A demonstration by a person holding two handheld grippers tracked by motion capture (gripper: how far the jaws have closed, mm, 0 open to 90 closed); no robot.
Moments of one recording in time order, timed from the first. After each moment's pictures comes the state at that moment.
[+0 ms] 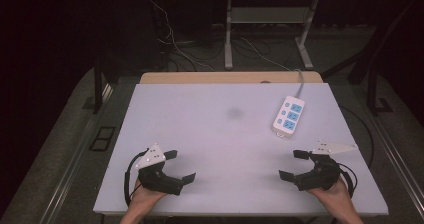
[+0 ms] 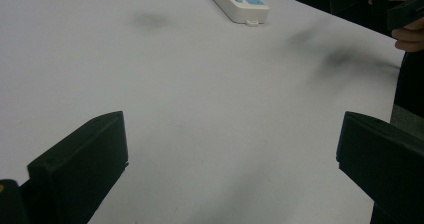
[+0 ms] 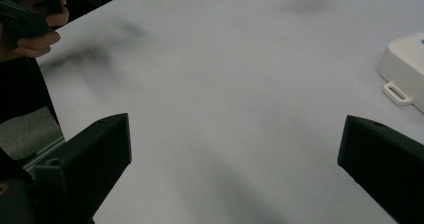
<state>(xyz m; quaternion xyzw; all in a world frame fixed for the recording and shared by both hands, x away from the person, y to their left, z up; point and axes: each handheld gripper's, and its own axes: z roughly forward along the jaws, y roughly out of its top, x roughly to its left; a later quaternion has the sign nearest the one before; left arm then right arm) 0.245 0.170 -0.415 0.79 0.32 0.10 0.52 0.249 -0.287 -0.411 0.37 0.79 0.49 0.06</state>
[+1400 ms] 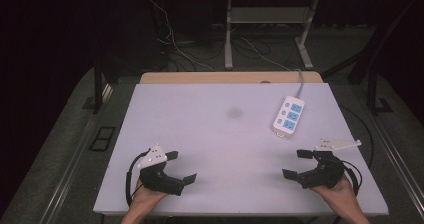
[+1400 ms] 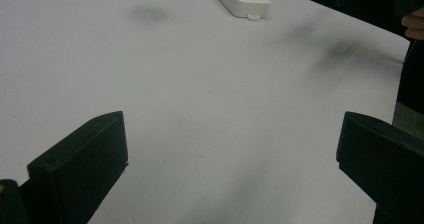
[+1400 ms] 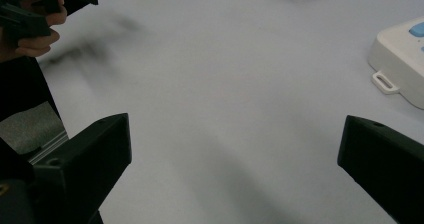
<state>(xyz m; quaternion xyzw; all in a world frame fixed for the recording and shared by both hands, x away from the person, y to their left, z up) 0.246 0.168 -0.419 0.79 0.33 0.09 0.51 0.253 -0.294 -0.402 0.39 0.79 0.47 0.04</state>
